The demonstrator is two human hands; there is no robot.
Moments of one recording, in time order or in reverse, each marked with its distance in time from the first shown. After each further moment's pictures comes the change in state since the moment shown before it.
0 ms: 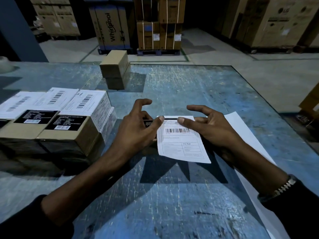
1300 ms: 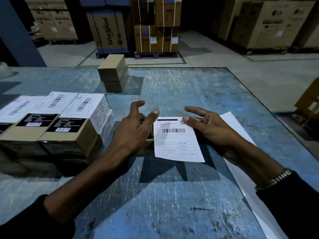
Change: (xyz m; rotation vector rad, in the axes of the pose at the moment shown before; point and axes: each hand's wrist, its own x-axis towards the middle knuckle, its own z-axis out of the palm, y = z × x) left_hand -0.005 0.007 0.000 -0.090 -0.031 -0.155; right_hand -0.002 0.001 -0.014 0.051 -0.123 0.019
